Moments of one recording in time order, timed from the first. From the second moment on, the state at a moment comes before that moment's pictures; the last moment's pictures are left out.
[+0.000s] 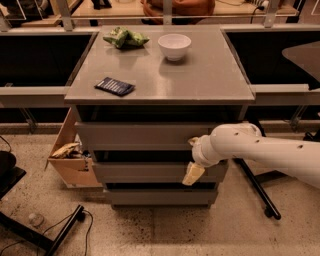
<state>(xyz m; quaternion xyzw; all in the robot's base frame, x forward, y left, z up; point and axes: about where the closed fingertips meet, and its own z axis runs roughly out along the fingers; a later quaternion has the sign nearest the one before) 0.619 -0.114 0.603 -0.61 0.74 0.00 0.29</state>
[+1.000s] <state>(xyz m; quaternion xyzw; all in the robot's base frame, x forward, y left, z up) 0.602 -0.123 0.619 -0.61 0.75 -0.02 0.27</state>
